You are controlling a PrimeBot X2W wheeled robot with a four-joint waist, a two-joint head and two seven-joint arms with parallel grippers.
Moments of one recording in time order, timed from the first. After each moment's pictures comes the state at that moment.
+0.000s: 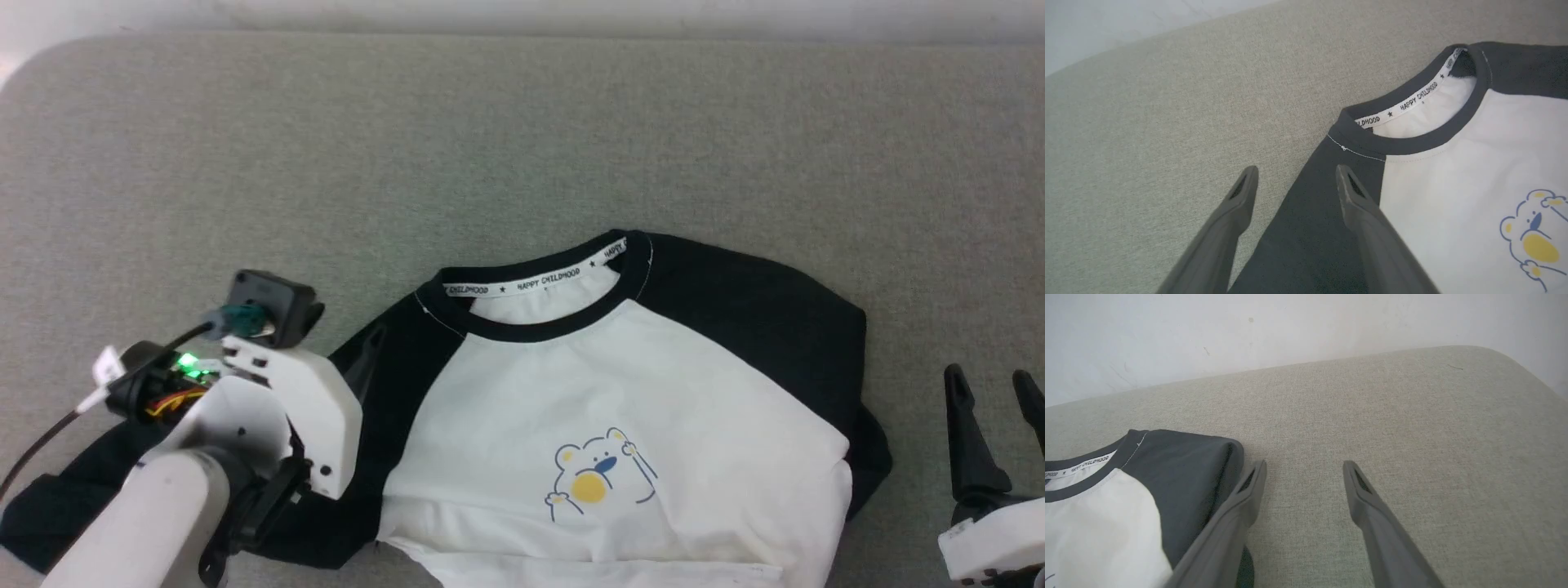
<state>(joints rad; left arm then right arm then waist) -0.30 0.59 -0.44 -0.24 -0.50 0.17 0.55 0.16 -0.05 -0.25 -0.29 0.27 0.13 0.15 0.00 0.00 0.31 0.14</state>
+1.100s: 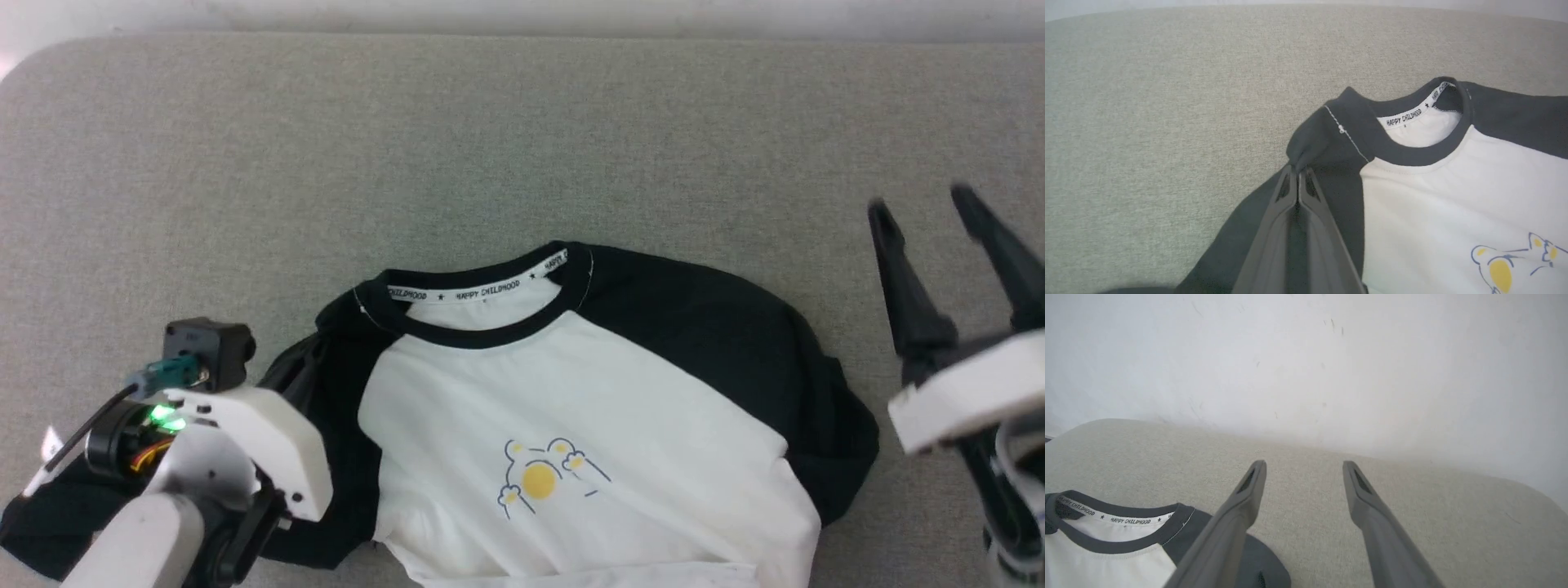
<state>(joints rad) -0.19 0.55 -0.37 -0.16 -0.61 0.17 0.35 -0.11 -0.10 -0.07 -0.46 0.16 0.13 0.38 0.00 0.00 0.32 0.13</state>
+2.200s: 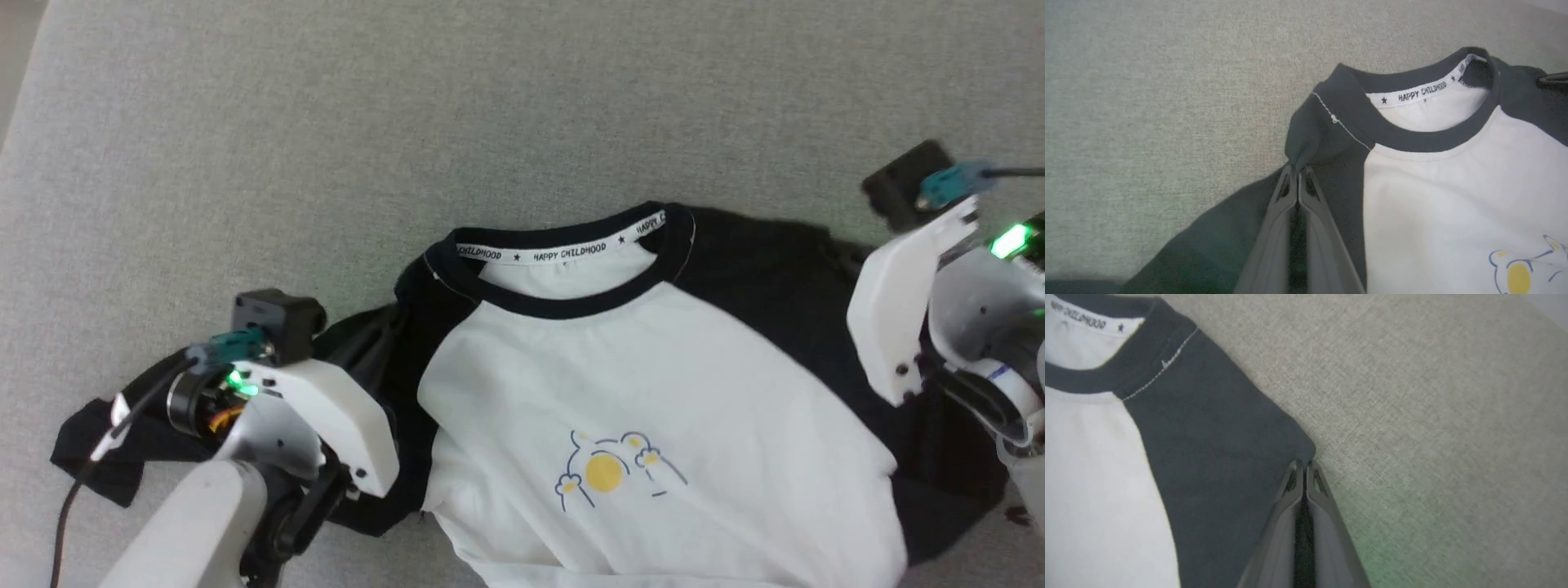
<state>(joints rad) -0.28 0.46 -0.44 -0.13 -0.64 0.11 0.31 -0.48 -0.48 0.30 -0.13 0.42 0.13 0.92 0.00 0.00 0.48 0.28</state>
